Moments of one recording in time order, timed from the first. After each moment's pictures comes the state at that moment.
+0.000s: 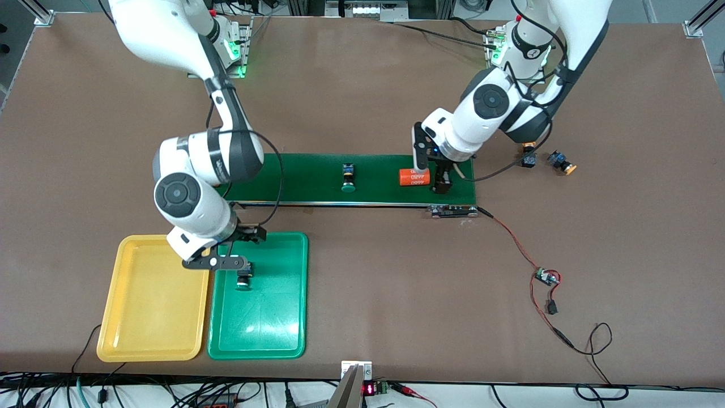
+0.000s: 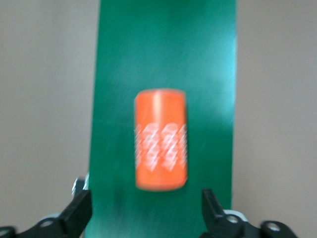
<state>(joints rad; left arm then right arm) 0.12 0.31 -0.66 -2.18 0.10 2.50 0.89 0.61 0.63 -0.32 -1.43 0.14 2.00 0.29</state>
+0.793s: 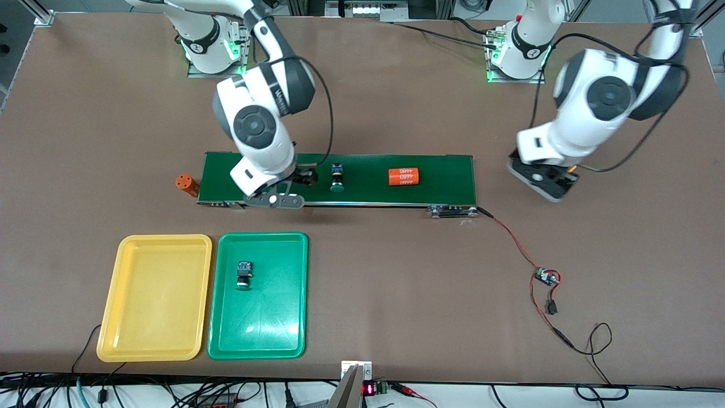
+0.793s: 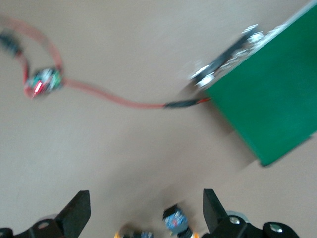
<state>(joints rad) 0.16 0.05 -0.32 -2.15 0.09 2.14 0.39 0.87 0.45 -0.32 -1.66 0.14 1.98 0.60</state>
